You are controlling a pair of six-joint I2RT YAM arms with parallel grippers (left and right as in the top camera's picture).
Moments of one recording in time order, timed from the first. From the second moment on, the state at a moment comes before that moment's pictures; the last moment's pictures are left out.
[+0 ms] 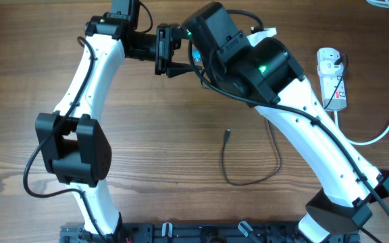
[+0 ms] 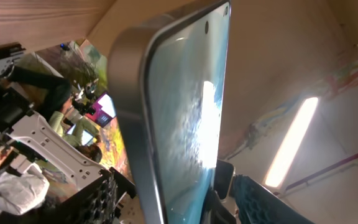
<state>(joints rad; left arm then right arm) -0.16 2.03 1.82 -1.06 1.54 -1.12 0.73 1.80 2.14 -1.25 0.37 1.81</state>
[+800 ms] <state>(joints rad) -0.16 2.03 1.82 -1.06 1.56 -1.14 0.73 1.80 2.14 -1.24 0.32 1.97</state>
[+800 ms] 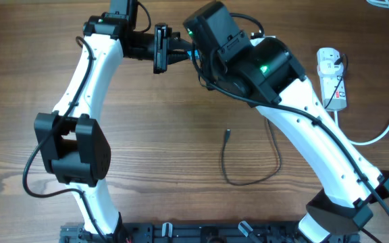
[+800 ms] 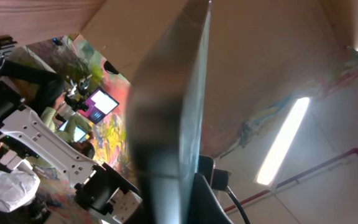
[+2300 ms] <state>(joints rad) 0.02 2.03 1.82 -1.28 0.30 -0.74 0.51 1.72 1.36 -1.12 -0.06 0.64</state>
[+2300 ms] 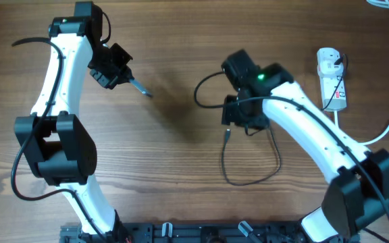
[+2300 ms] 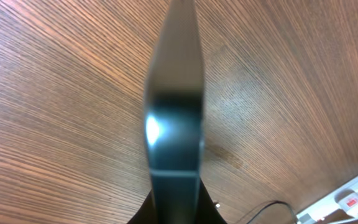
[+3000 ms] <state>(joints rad) 0.02 2.03 1.82 -1.28 0.28 -0.74 0.58 1.88 1.25 -0.95 -0.10 0.69</state>
